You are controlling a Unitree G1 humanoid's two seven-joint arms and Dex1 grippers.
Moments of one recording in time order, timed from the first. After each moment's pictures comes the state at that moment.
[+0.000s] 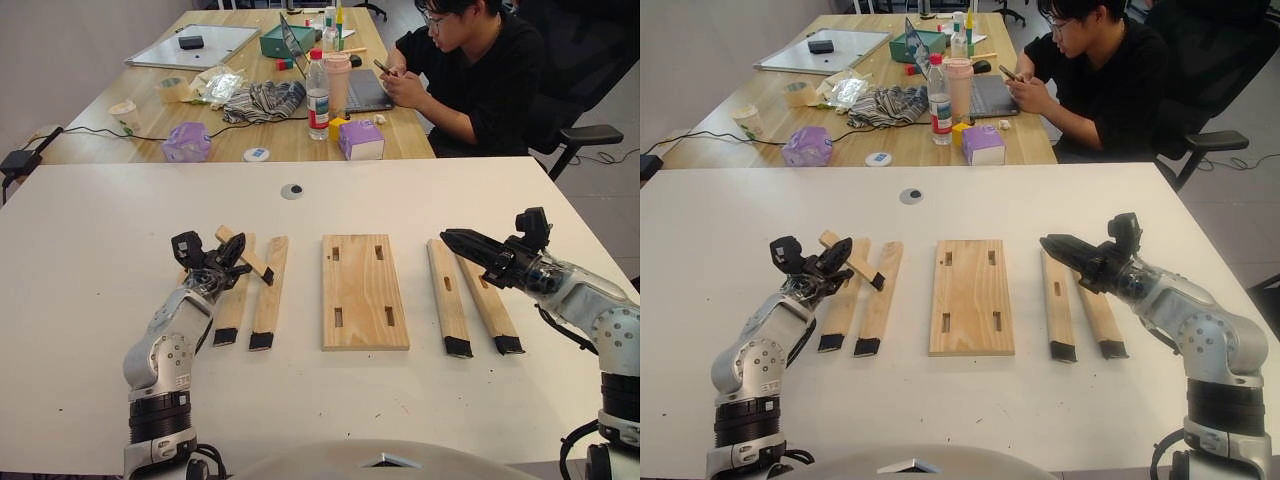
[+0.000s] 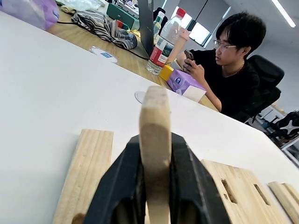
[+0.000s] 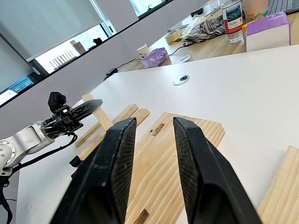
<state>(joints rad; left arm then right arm) -0.05 0.19 0.25 -0.15 -0.63 0.56 -0.17 -0.12 -0.63 -0.28 -0.17 0.94 0.83 0.69</state>
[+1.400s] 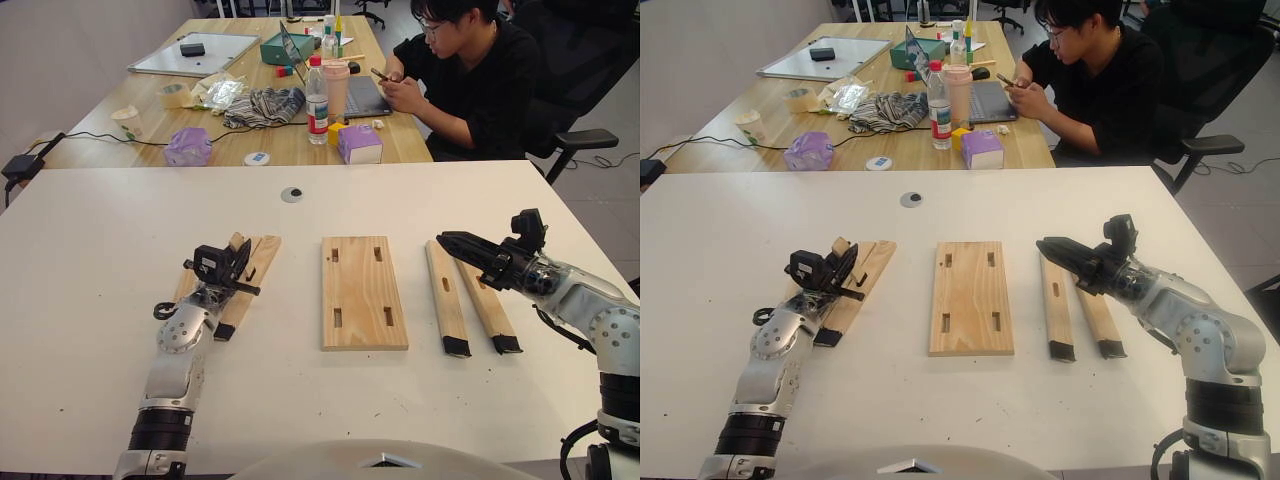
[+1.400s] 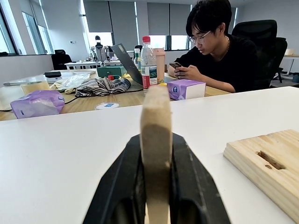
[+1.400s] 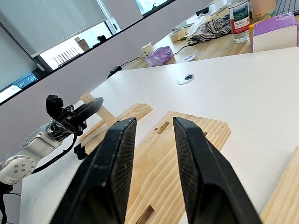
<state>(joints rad) 0.03 0.30 0.06 0.06 -0.32 -0.04 -0.34 -0.13 -0.64 -0.27 -0.17 0.93 0.83 0.71</state>
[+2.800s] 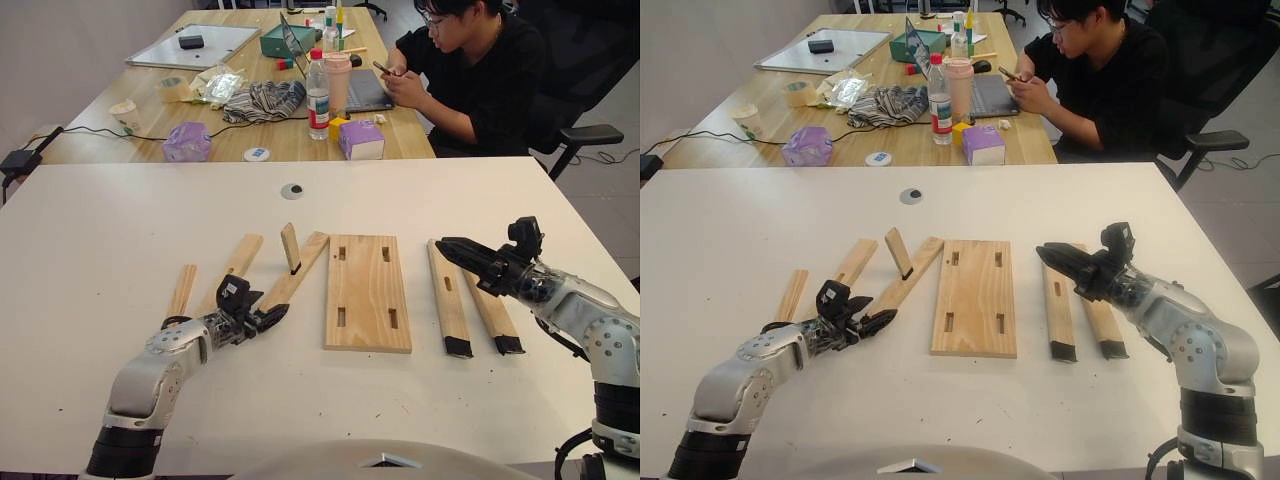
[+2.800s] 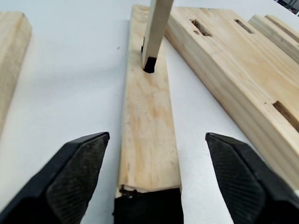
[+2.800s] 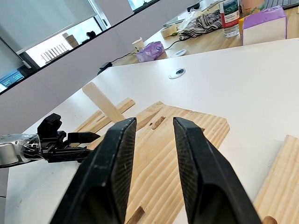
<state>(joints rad) 0.11 0.46 0.01 -0.29 -0.44 0.76 -0.51 -0.08 -0.60 -0.27 -0.21 0.87 0.81 0.69</state>
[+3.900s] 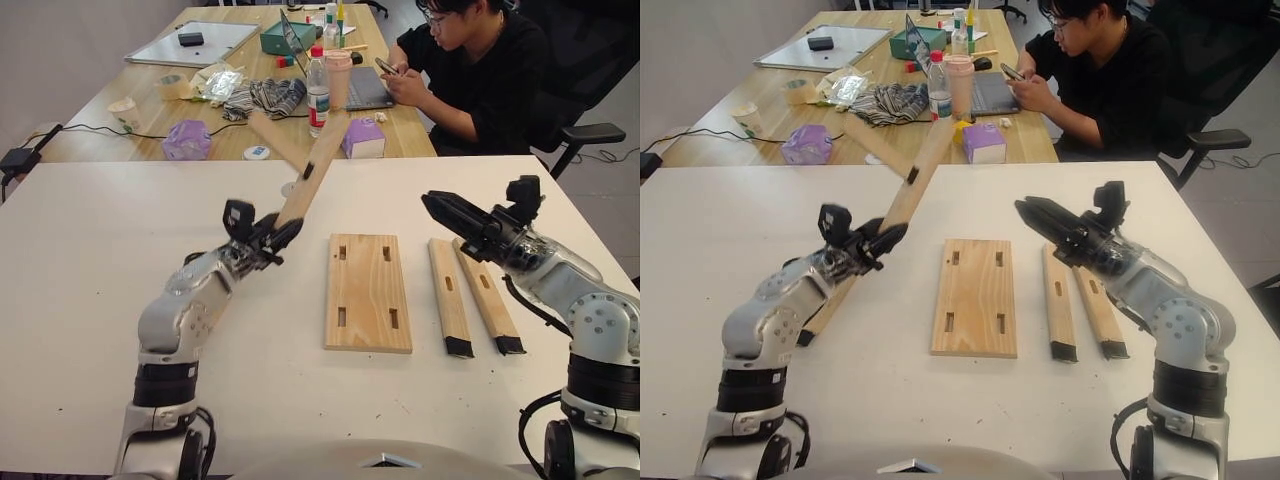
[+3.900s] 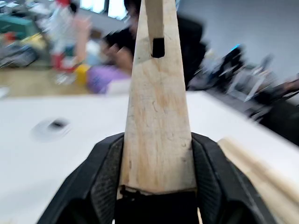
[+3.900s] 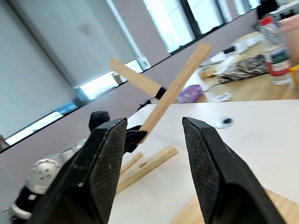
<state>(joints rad) -0.30 0.25 0.12 -0.23 -0.66 0.69 -0.53 -0.26 -0.47 -0.26 -0.29 1.14 0.88 0.63</state>
